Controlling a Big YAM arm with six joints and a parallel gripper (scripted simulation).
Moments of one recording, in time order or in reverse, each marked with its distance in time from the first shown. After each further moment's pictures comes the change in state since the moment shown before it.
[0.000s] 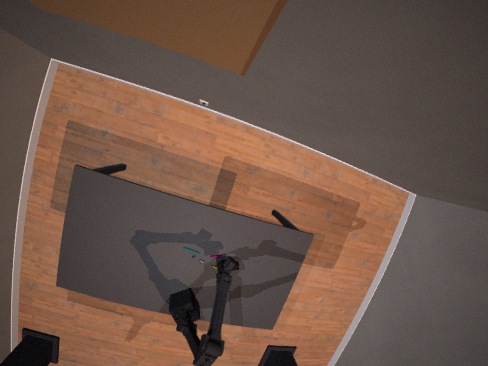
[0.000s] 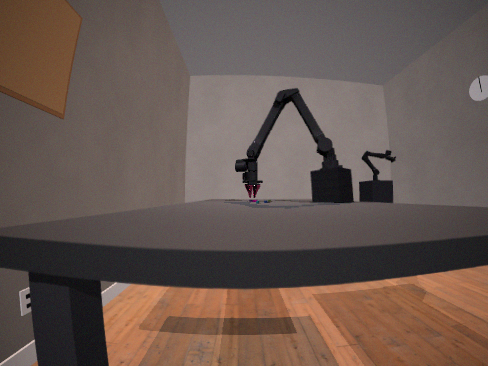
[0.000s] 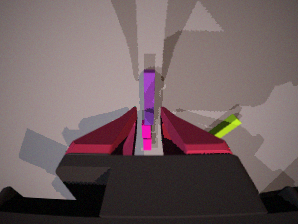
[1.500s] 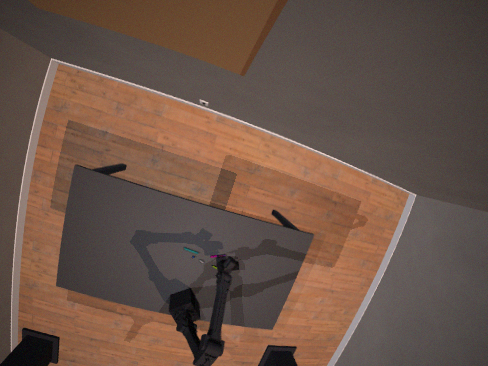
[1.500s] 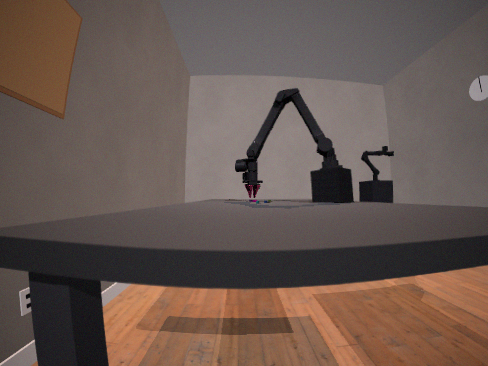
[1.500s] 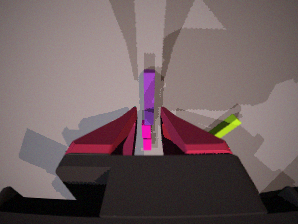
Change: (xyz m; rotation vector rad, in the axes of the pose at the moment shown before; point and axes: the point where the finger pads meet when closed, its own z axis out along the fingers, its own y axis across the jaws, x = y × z) arm 0.000 0.000 0.000 0.000 0.000 0.000
